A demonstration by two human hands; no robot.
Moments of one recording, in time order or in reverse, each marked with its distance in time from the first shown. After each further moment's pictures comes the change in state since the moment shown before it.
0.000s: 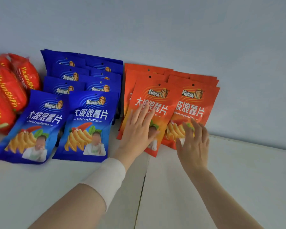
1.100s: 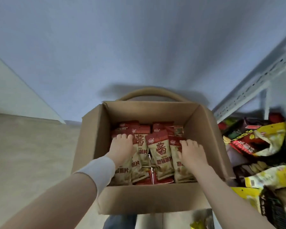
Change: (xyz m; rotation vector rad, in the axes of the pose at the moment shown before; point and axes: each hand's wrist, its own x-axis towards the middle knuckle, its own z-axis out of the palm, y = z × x) left_hand -0.817 -0.159 -0.292 0.101 -0.609 -1.790; right_hand -0.497 -0.581 -0.005 0.036 -1.010 -1.453
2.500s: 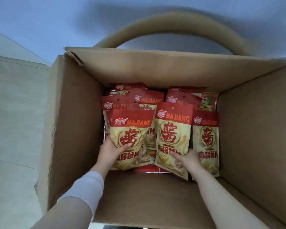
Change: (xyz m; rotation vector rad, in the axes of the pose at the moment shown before) left_hand 0.091 -0.045 0.192 -1.125 -0.144 -0.621; right_hand 0.122 -0.010 0.202 1.019 -0.618 0.571
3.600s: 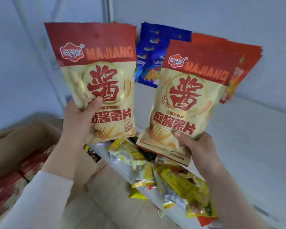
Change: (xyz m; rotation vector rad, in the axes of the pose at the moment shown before) left_hand -0.644 0.083 0.115 -0.317 -0.698 1.246; right_hand -0.625 0.416 -0.083 1.128 1.044 -0.699
